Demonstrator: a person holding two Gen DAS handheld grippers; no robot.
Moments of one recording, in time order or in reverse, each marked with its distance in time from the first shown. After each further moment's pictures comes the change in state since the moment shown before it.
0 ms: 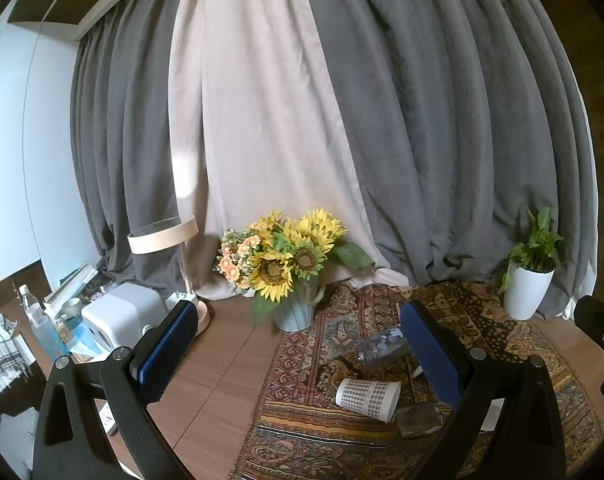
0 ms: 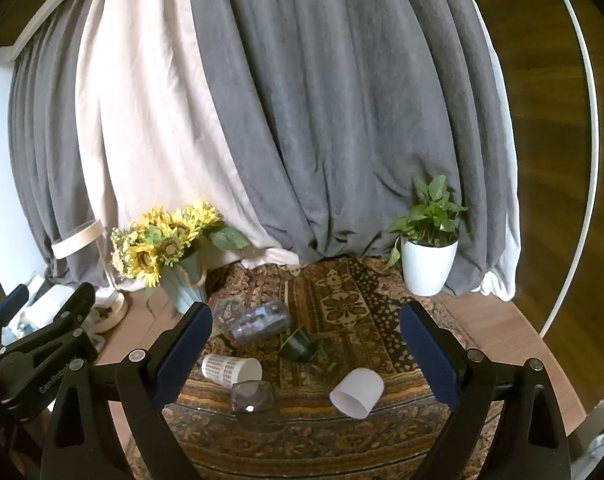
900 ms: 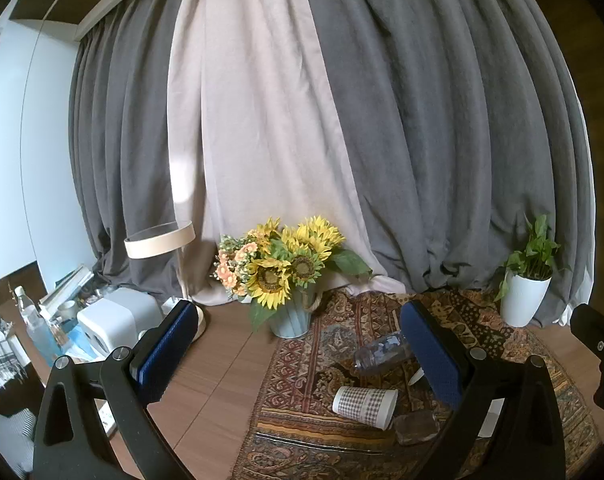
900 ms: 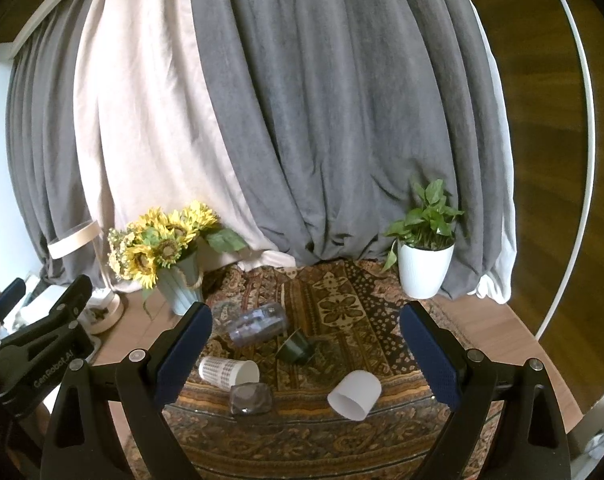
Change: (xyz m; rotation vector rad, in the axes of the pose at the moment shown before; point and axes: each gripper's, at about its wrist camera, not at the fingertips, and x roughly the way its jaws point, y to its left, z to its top) left arm 0.001 0.002 0.006 -0.009 -0.019 -0.015; right arm -0.002 0.005 0.001 -0.005 -0.011 -0.022
